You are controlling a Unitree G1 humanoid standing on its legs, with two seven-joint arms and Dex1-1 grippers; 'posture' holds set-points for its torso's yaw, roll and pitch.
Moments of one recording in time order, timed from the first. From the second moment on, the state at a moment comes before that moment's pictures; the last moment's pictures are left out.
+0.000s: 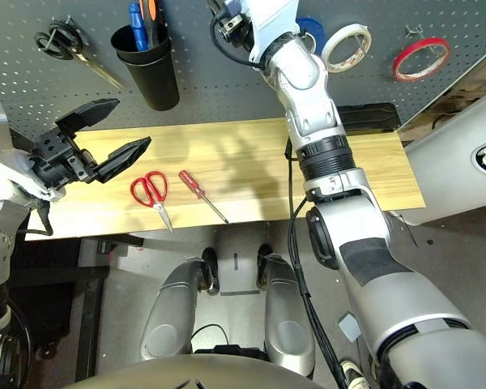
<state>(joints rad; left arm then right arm) -0.23 0.67 0.27 -0.43 -0.63 0.36 -0.77 -1.17 -0.15 0.01 0.64 0.01 -0.23 0.30</state>
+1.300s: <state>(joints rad) -0.25 0.67 0.25 -0.42 -0.63 0.38 -0.78 -1.18 -0.10 -0.04 0.47 0.15 -0.06 0.32</state>
